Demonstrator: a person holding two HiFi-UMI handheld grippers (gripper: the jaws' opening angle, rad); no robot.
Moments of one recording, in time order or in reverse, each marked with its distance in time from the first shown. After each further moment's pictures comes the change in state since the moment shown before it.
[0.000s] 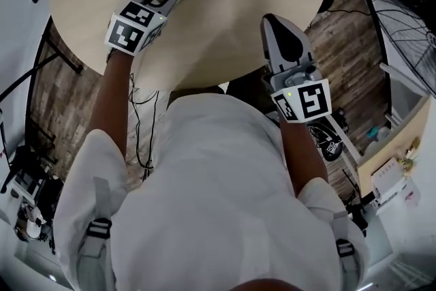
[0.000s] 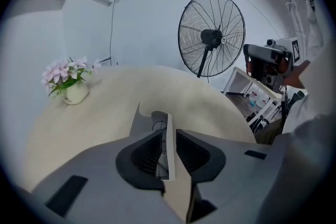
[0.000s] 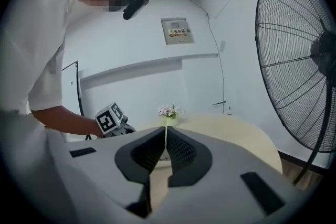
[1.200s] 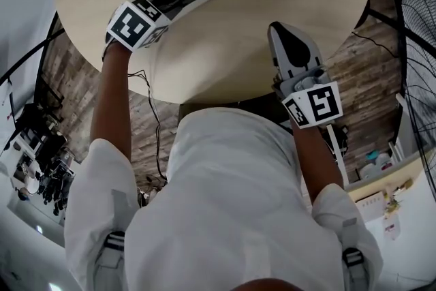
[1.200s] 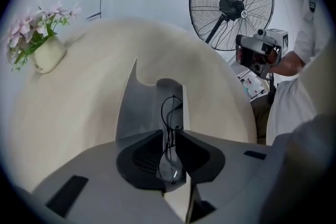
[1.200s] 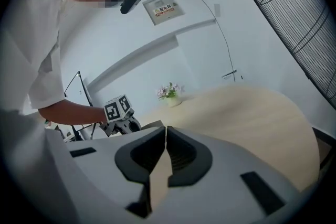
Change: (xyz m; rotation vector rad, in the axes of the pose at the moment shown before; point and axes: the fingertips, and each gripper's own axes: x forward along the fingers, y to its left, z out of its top) left arm 0.071 0.035 -0.044 -0.085 0.415 -0.131; right arm 0.083 -0.086 -0.075 0.178 0.182 0.205
